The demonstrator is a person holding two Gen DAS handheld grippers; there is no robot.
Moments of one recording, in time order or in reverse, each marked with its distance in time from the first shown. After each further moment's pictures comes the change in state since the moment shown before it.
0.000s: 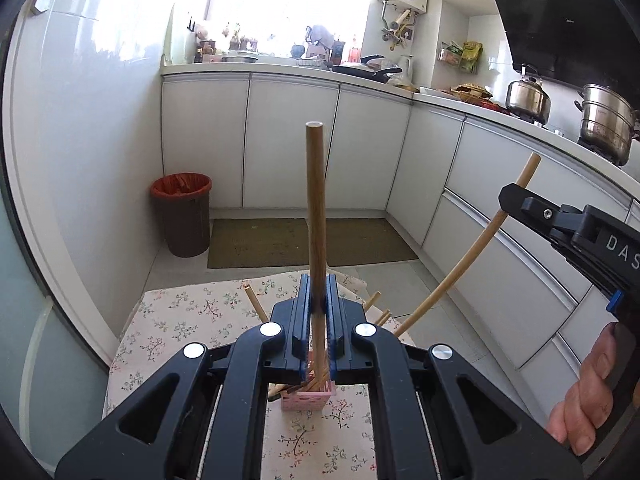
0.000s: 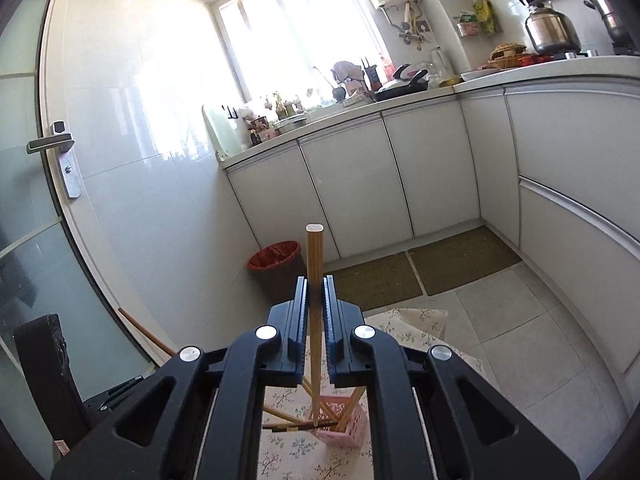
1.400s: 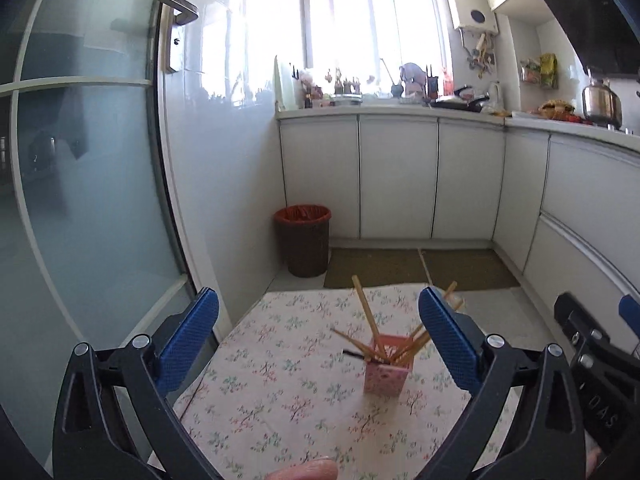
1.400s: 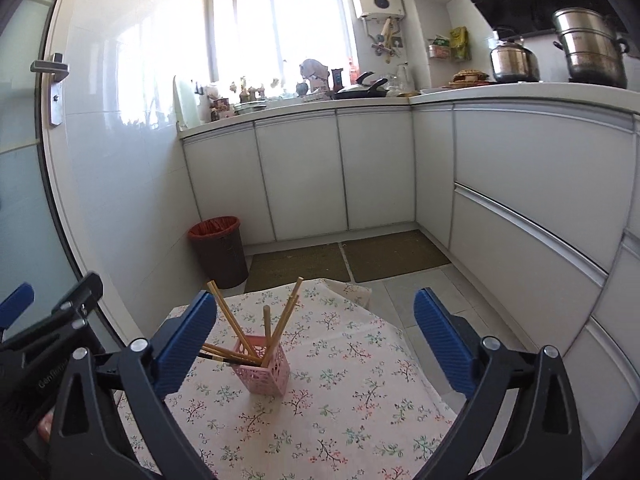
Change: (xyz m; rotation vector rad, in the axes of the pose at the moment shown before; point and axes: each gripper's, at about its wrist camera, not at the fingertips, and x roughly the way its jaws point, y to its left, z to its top) left arm -0.104 -0.052 -0.055 -0.004 -0.132 0.472; right arm -0.102 -0.010 -0.080 -0.079 0.003 -0.265
